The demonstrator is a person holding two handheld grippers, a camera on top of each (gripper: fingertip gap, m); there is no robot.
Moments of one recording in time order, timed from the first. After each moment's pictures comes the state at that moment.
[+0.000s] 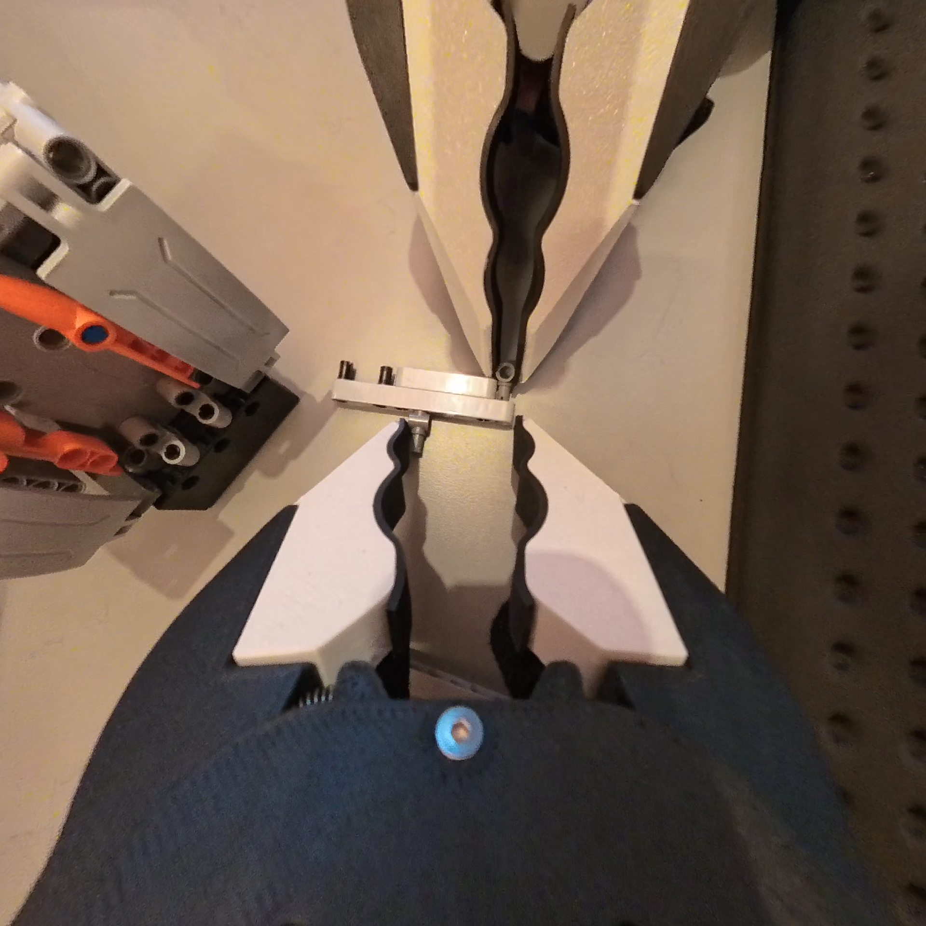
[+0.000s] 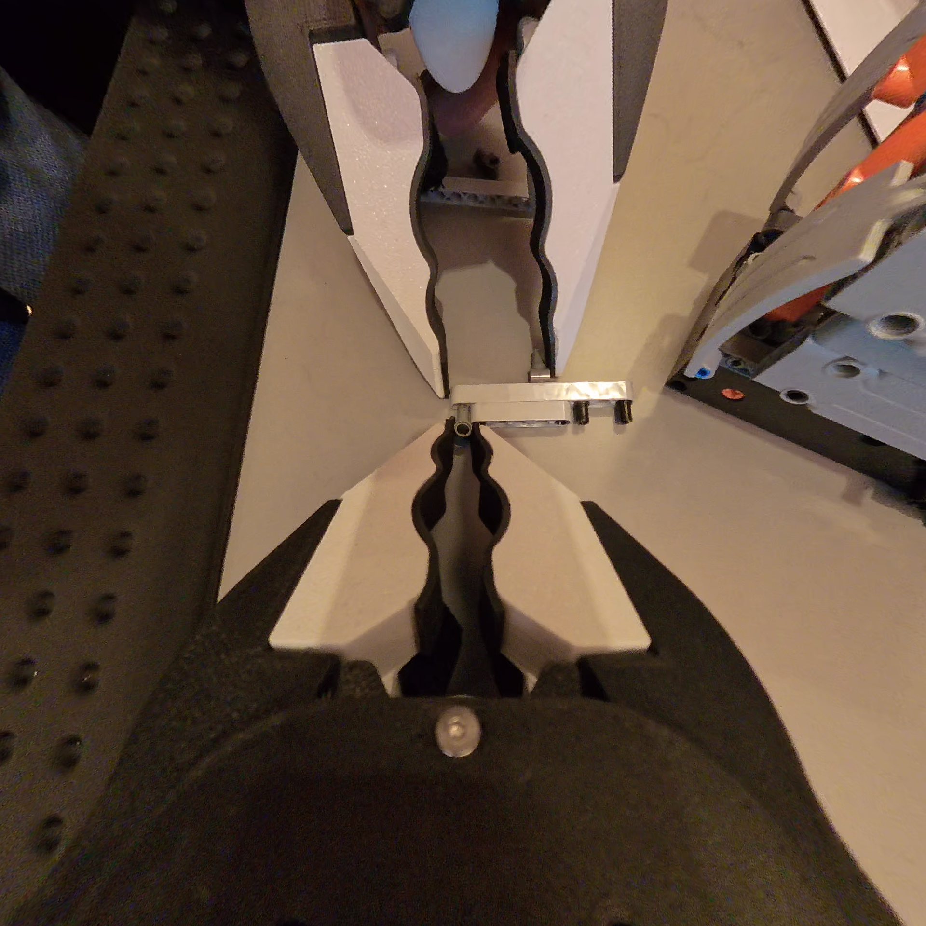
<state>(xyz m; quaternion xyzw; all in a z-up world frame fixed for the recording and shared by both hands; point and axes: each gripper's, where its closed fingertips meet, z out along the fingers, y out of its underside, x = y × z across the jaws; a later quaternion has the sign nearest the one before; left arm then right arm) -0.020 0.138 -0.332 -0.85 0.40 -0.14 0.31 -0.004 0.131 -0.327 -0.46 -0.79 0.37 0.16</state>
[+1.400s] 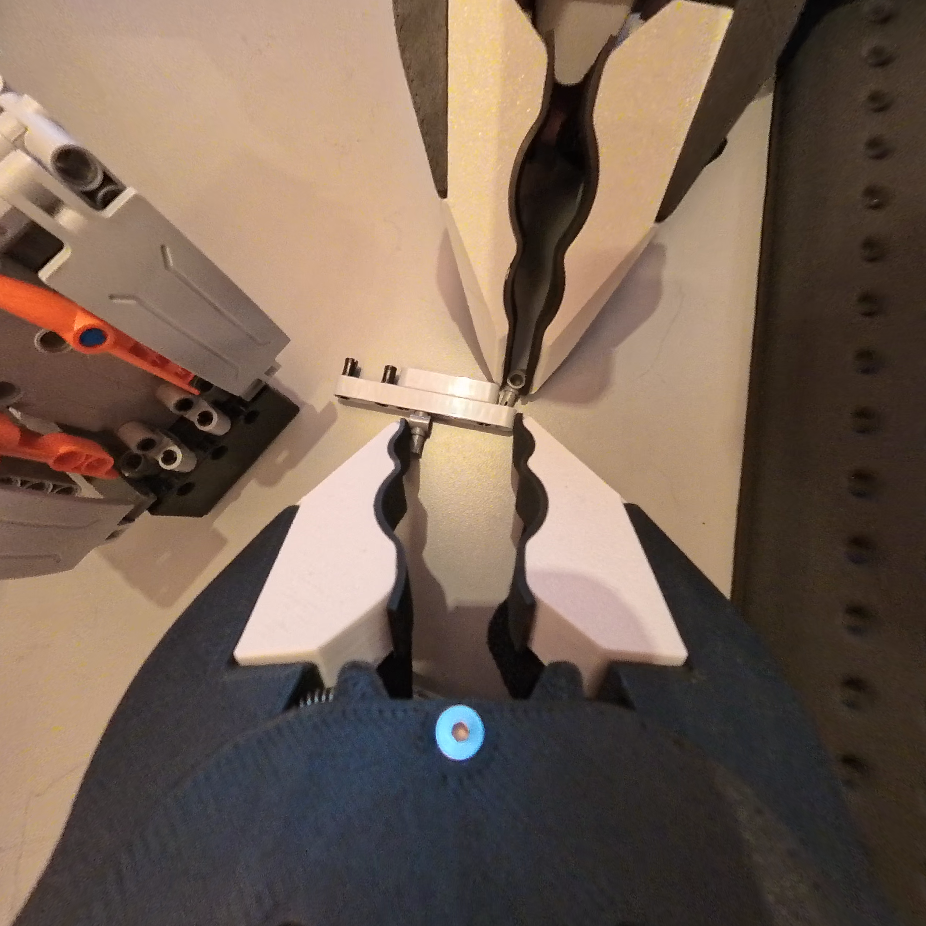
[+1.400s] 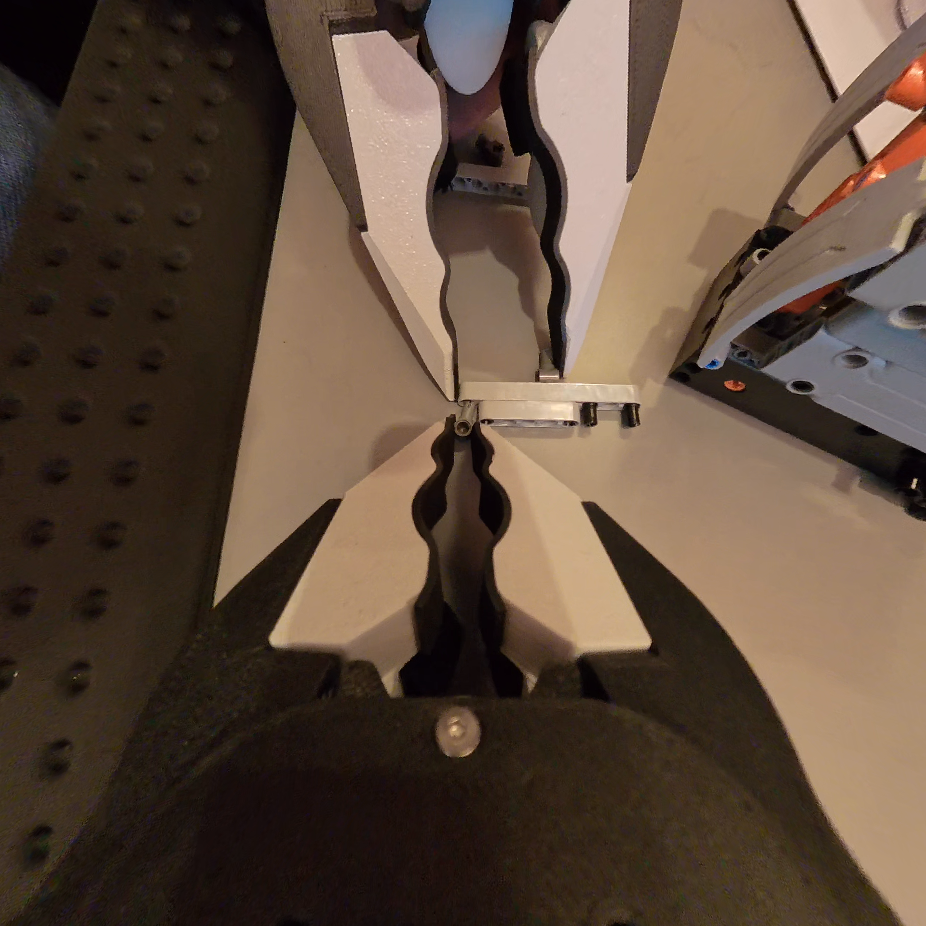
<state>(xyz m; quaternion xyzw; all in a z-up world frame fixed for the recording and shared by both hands) -0.016 0.142 -0.332 -0.85 0.39 -0.14 0.34 0.001 0.130 -0.330 -0.45 -0.80 0.35 0.19</state>
